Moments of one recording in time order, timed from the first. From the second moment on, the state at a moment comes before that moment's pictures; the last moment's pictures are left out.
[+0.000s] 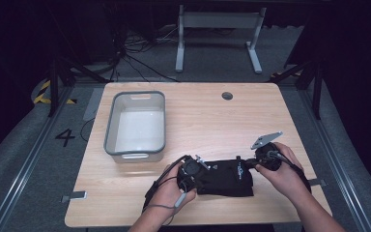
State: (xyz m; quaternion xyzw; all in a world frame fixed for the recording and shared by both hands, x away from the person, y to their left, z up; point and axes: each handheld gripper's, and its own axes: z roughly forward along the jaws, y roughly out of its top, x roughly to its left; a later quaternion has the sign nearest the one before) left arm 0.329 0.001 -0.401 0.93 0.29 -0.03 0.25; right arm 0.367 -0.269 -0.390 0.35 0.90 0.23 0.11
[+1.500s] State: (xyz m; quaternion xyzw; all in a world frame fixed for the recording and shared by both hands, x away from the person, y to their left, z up) left arm 0.342 0.023 -0.394 0.91 0.32 -0.07 0.26; right arm 0.356 -0.276 -0.385 0.37 0.89 0.23 0.12
